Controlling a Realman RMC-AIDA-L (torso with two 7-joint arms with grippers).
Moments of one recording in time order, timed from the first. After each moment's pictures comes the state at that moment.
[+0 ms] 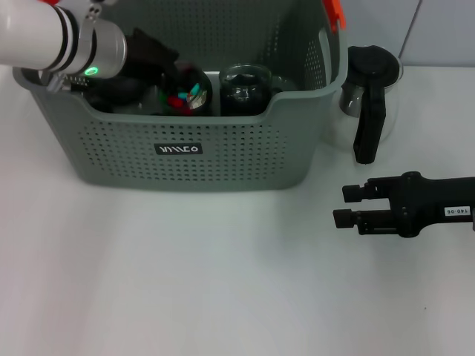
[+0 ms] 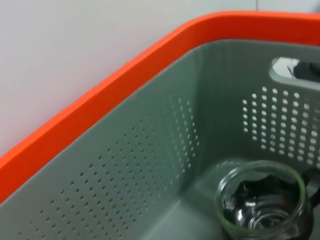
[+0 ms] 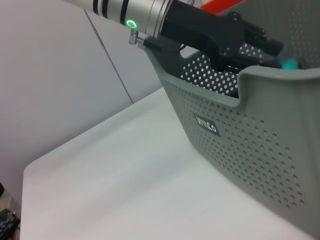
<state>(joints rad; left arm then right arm) -0.79 -2.13 0.98 0.97 2.54 0.98 -1.96 0.57 2.02 -0.82 -0.67 -2.05 -1.60 1.61</state>
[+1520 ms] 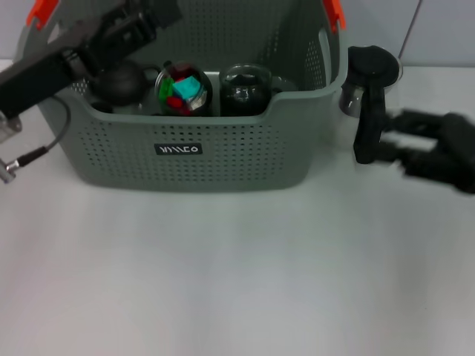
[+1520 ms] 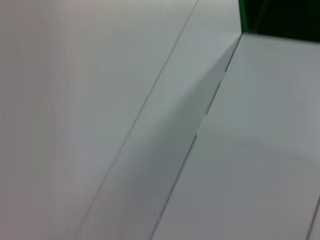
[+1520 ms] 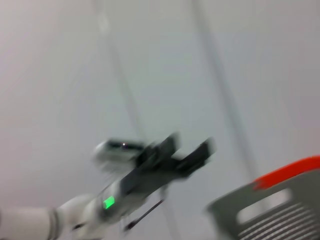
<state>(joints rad) -0.51 -2.14 0.49 0.75 1.58 1.80 -1.66 0.52 2.04 -0.59 -0.67 -1.79 -1.91 1.52</state>
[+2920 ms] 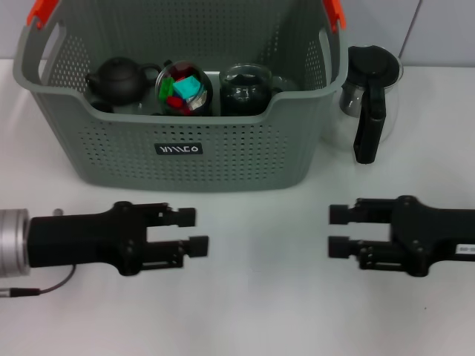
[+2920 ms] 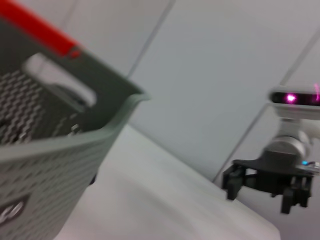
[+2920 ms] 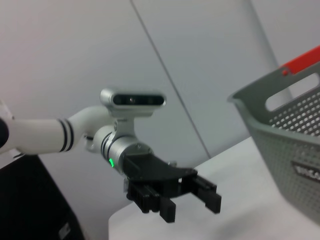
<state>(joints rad) -0.45 -2.15 0.47 0.79 2.17 1.90 -1.54 0.53 2.09 -0.62 -0.62 -2.06 -1.86 1.47</state>
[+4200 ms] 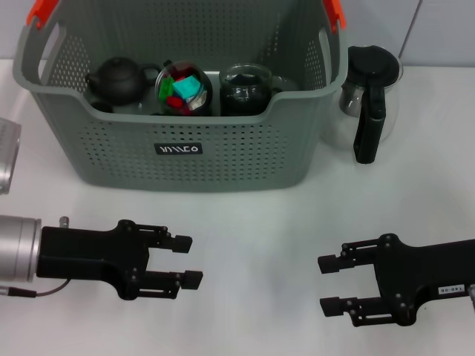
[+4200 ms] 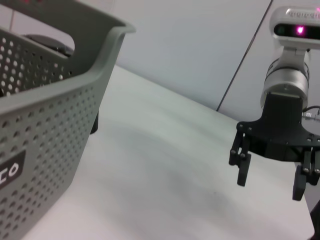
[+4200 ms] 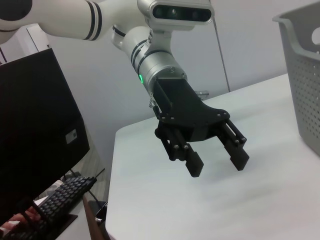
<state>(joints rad) -0.50 -2.14 0.50 0.77 2.34 1.82 -1.39 0.54 2.07 -0.79 -0.60 -2.13 -1.77 1.27</state>
